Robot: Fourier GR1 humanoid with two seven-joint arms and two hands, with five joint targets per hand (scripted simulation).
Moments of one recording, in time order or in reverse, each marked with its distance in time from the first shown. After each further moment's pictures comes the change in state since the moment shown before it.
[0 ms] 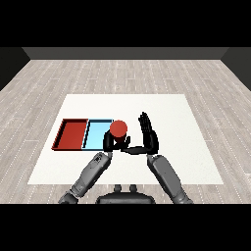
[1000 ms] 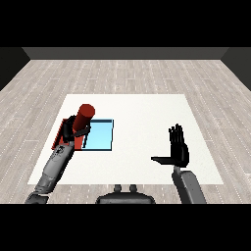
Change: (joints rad) left arm 0.004 0.420 0.294 0.030 -0.067 -0.103 0.201; right arm 0.349 -0.167 -0.234 -0.181 -0.153 0.193 -0.055
